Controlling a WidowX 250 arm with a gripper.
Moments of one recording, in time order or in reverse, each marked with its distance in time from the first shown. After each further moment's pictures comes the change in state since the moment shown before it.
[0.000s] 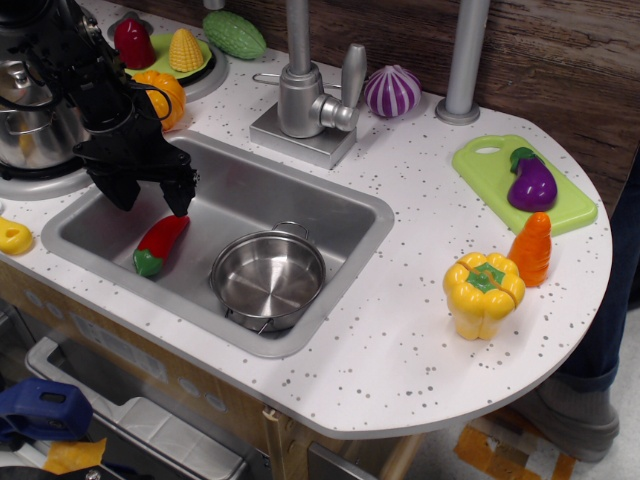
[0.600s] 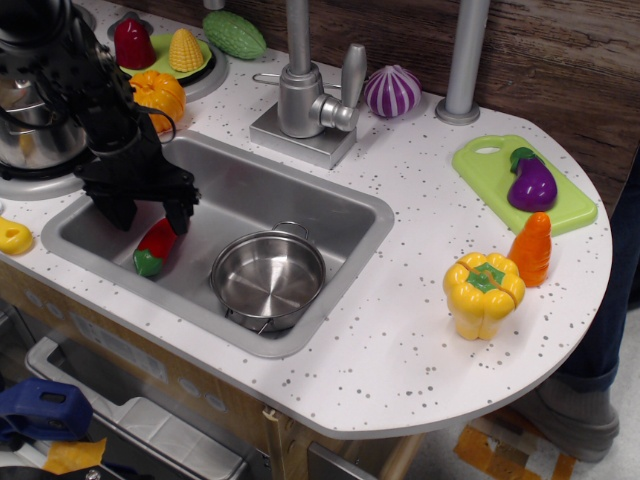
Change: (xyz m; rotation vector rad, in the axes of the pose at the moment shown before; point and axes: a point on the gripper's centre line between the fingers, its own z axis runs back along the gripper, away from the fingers) arm -0.012 0.004 -0.027 0.052 0.020 0.074
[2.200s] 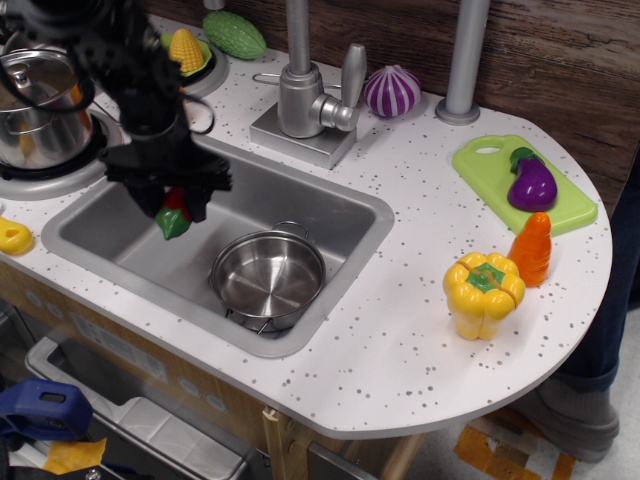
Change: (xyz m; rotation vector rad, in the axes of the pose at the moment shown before) arm -0.004 -0.041 0.051 0.075 -0.011 0.064
